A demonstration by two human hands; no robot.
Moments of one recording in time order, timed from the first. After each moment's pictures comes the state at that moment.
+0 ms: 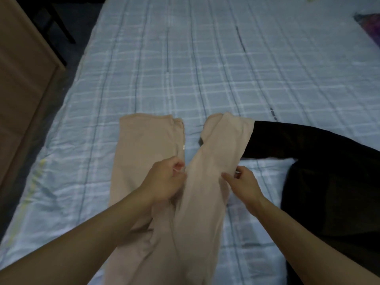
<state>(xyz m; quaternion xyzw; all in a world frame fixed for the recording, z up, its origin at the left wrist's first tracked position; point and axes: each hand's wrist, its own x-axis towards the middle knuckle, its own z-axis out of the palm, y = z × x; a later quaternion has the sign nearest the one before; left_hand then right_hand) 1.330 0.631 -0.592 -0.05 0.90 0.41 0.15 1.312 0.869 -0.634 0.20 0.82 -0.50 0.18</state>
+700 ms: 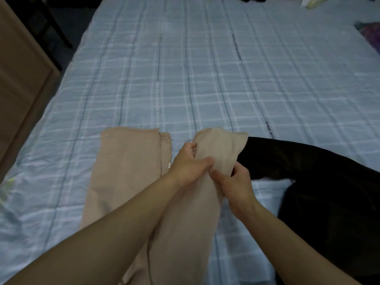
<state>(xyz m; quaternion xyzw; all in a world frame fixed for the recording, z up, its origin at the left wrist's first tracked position) 1.229 0.722 -0.586 -0.17 0.78 0.58 0.17 1.257 0.862 -0.602 0.16 0.65 -0.73 0.11</state>
